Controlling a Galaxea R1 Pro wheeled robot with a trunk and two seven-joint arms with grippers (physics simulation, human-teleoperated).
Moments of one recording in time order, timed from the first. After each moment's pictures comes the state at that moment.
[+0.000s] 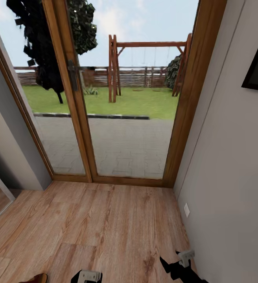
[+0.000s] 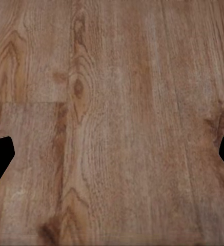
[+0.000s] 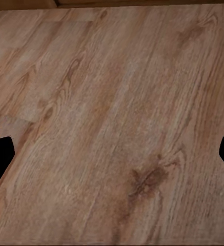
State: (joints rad) left arm -0.16 -0.06 -0.07 -0.53 -0.04 -0.29 -0.01; right arm -0.48 -0.07 -0.50 -0.04 0.40 -0.57 0.52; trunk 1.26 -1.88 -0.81
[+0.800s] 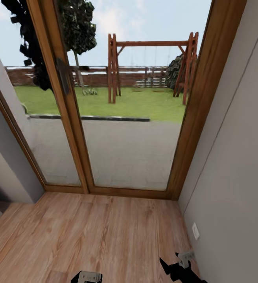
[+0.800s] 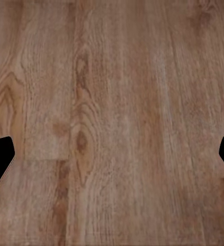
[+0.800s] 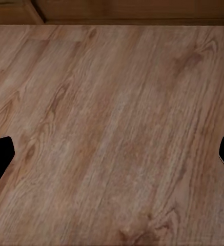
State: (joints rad) left arm -0.16 -0.06 -0.07 -0.53 -0.04 -0.29 -0.01; right arm -0.48 -0.07 -0.50 -0.04 0.40 -0.55 0.52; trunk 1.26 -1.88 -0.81
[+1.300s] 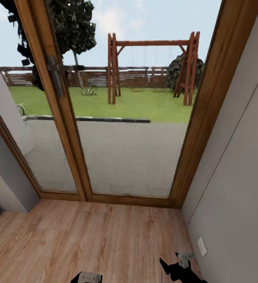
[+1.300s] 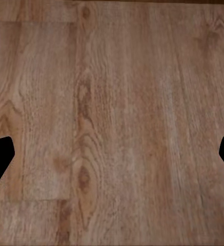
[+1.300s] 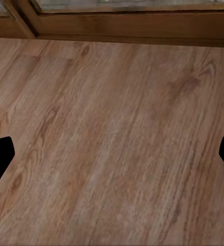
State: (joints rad) left arm -0.15 -0.06 -0.07 -0.53 -0.04 -0.29 -0.01; right arm -0.48 -0.07 -0.50 -0.04 0.40 -0.55 0.52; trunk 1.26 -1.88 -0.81
